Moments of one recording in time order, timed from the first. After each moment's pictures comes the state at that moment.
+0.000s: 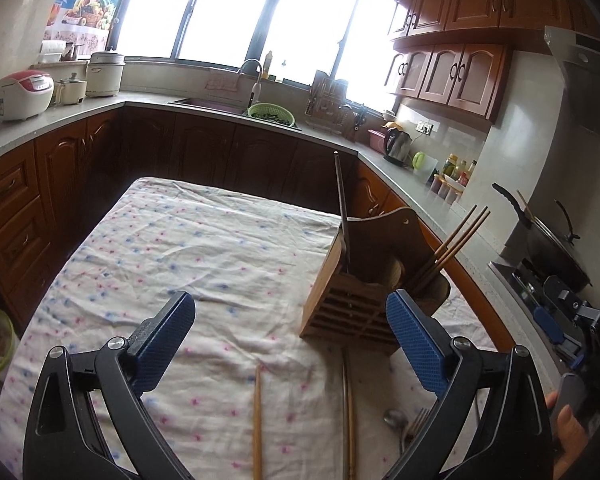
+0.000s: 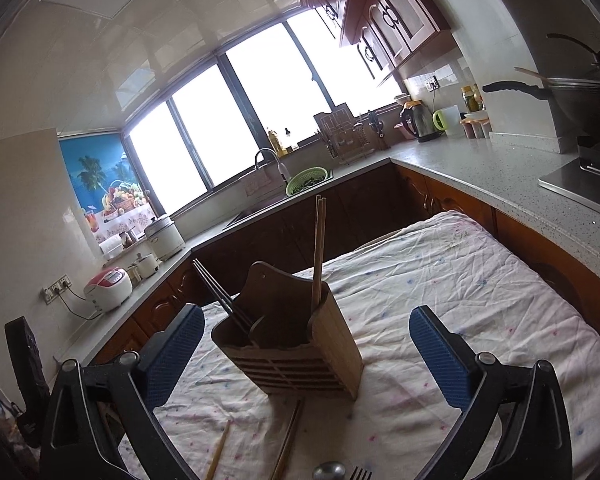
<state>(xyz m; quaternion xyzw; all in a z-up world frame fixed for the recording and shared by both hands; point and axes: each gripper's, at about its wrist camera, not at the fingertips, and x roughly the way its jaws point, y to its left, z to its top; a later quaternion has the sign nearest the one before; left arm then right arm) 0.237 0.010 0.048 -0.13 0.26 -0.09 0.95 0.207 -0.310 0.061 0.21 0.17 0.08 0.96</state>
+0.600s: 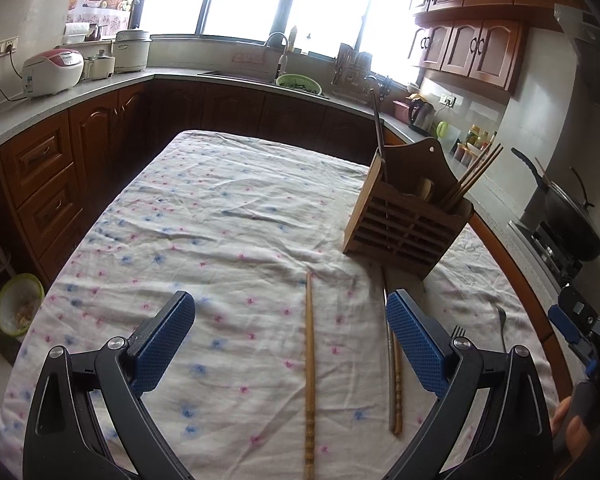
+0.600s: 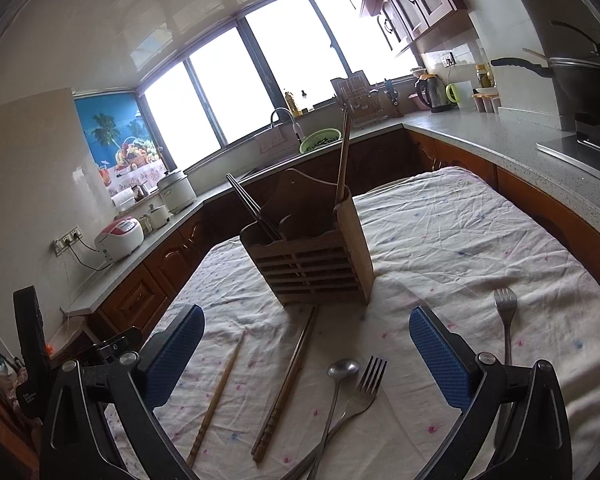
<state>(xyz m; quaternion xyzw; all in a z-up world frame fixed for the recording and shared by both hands) 0.165 0.032 0.001 -0.11 0.32 -0.05 0.94 0.139 -0.274 0.021 0.17 0.23 0.11 0.95</state>
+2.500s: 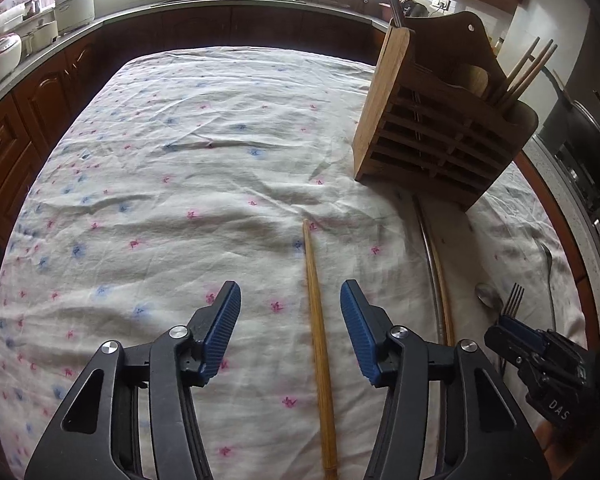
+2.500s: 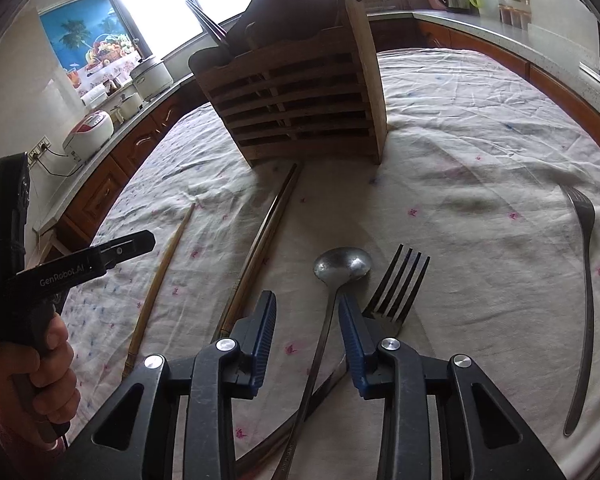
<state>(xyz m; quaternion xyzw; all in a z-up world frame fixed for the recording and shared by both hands) 0.276 -0.004 -0.066 -0.04 0.47 -0.09 0.88 0.201 -0.231 -0.075 0.12 0.43 0.12 0.89</state>
